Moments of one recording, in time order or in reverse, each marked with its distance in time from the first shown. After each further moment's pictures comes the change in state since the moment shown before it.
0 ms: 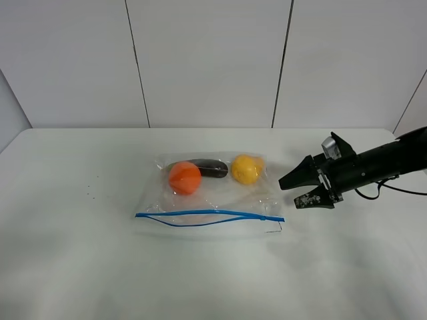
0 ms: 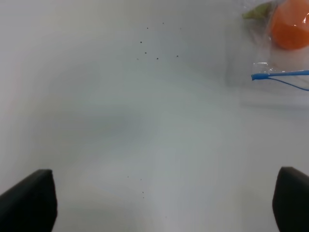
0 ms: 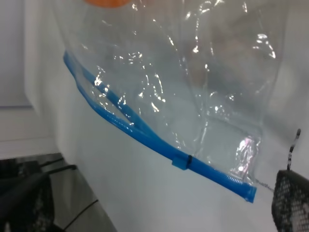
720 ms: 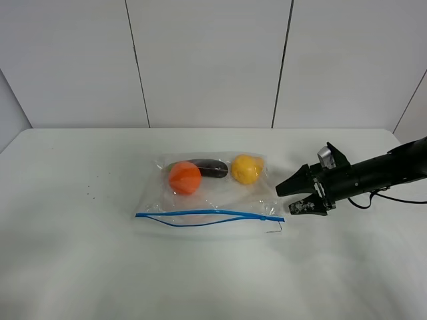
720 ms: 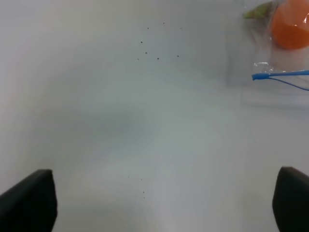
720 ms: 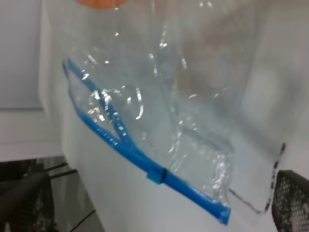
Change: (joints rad) left arm 0.000 0.000 0.000 0.001 0.000 0.001; right arm 0.002 0.077 -0.001 0.056 -0.002 -0.089
